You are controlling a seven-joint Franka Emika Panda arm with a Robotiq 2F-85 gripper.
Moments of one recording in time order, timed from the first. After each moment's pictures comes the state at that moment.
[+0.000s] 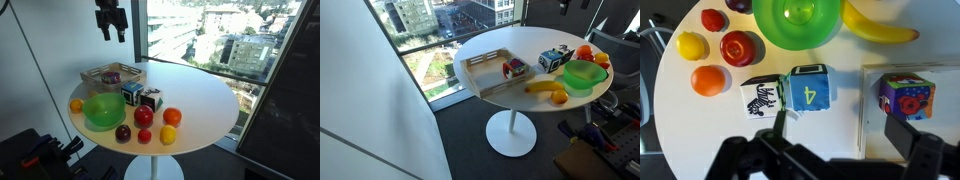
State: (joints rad) arm 0.00 -0.20 0.06 -2.18 -0.05 1.98 0.18
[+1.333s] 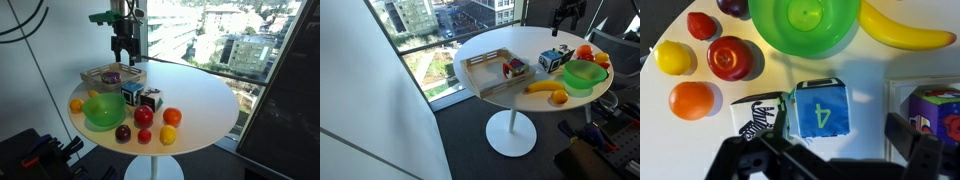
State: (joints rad) arm 0.00 0.05 0.02 -2.09 -0.05 1.99 0.16
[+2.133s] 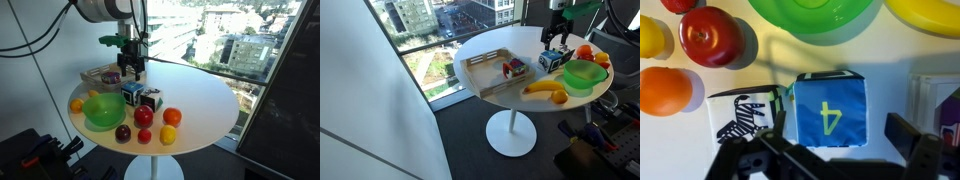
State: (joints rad) arm 0.00 0.21 0.02 -2.09 -0.09 2.14 0.15
